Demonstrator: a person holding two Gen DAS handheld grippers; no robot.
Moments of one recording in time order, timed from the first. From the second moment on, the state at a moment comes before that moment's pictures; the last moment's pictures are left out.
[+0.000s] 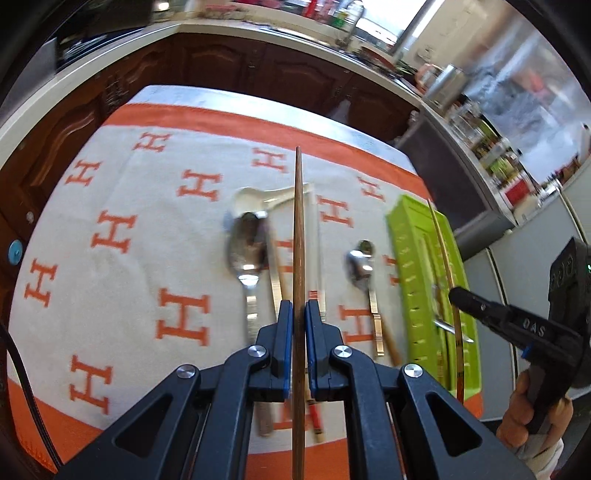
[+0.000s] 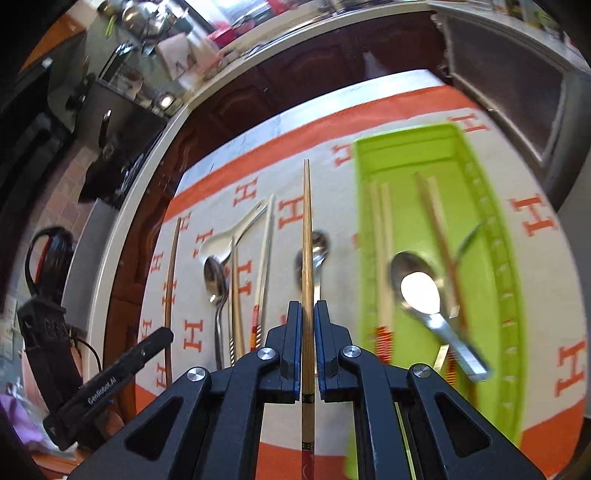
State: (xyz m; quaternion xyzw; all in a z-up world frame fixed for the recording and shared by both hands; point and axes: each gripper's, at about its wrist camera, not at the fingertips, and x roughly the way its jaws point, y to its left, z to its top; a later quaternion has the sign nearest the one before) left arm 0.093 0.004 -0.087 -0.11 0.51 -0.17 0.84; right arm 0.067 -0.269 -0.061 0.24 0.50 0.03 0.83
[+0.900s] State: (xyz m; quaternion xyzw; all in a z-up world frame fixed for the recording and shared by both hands) left arm 0.099 -0.178 -0.097 -0.05 0.59 -0.26 0.76; right arm 0.059 -0.361 -0.086 0.21 0.50 -0.07 0.84
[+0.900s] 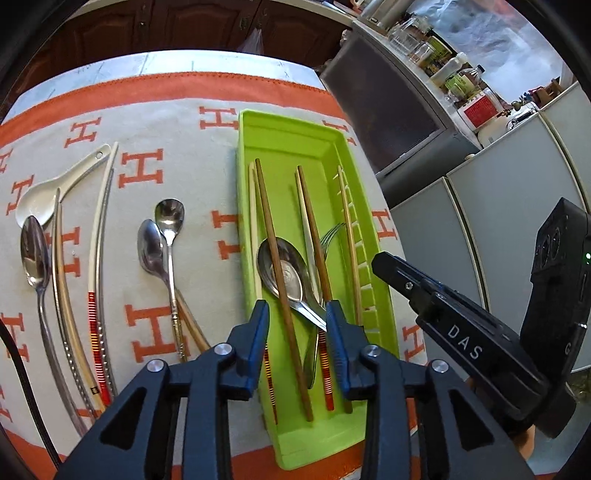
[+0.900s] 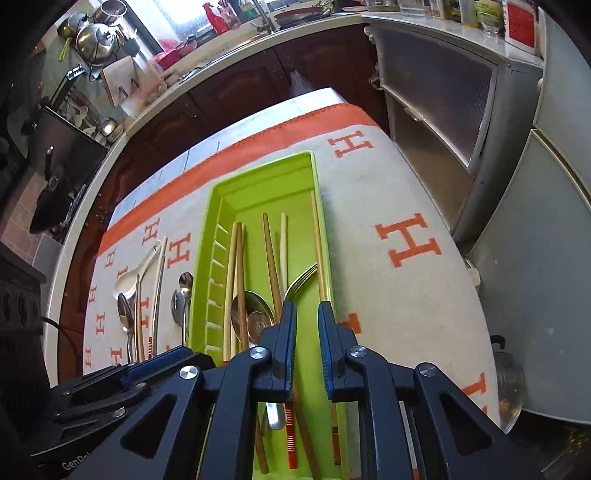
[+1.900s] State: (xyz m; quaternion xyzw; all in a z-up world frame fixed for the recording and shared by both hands) left arm 0.084 -0.055 -0.071 -0.01 0.55 -0.15 0.82; right arm 0.029 -0.268 -0.054 0.16 0.50 0.01 0.85
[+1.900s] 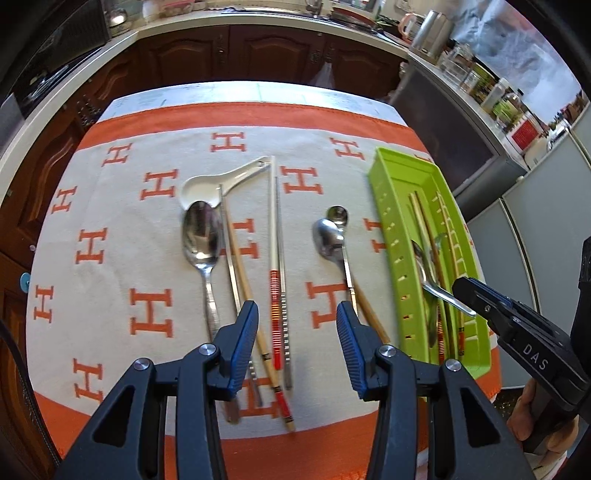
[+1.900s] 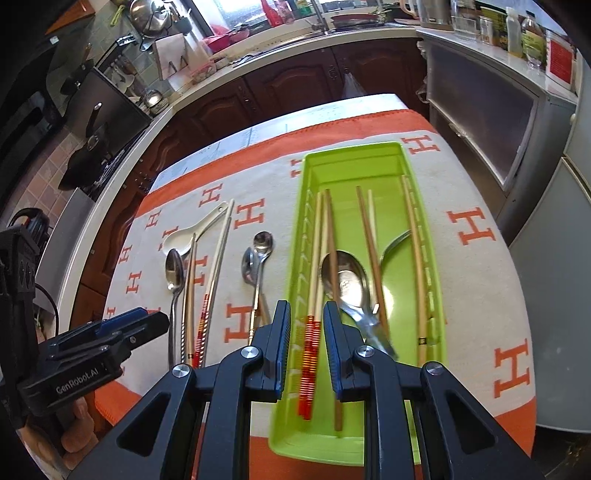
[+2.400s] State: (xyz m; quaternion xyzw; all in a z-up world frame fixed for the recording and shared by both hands) left arm 0.103 0.003 -0.096 -0.07 0.55 -0.17 0.81; right arm 0.049 -0.204 -0.066 0.13 0.51 0.07 0.84
